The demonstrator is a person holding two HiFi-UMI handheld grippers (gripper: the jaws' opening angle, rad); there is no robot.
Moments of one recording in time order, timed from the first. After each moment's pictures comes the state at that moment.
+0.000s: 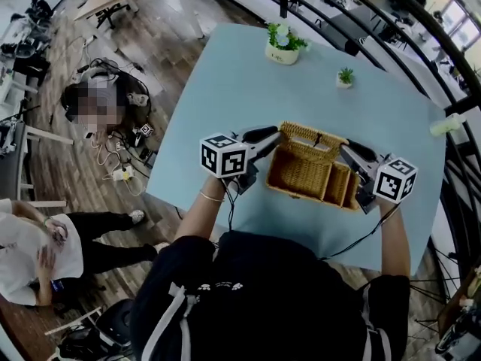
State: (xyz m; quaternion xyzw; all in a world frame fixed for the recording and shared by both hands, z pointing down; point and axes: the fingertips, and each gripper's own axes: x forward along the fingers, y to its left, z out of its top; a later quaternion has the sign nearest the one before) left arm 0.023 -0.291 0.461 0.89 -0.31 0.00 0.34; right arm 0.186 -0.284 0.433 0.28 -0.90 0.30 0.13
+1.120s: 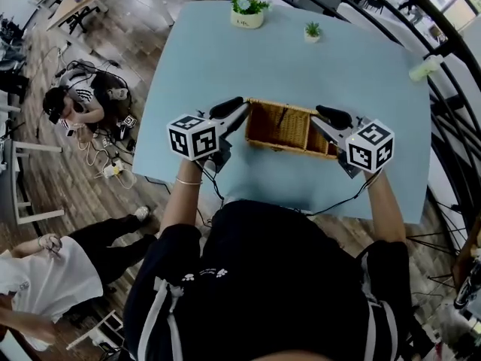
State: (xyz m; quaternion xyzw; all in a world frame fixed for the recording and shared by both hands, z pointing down) left arm 0.014 -0.230 0.450 0.89 -0.34 0.03 0.31; right arm 0.176 -0.208 0.433 0.28 -0.92 0.18 0.20
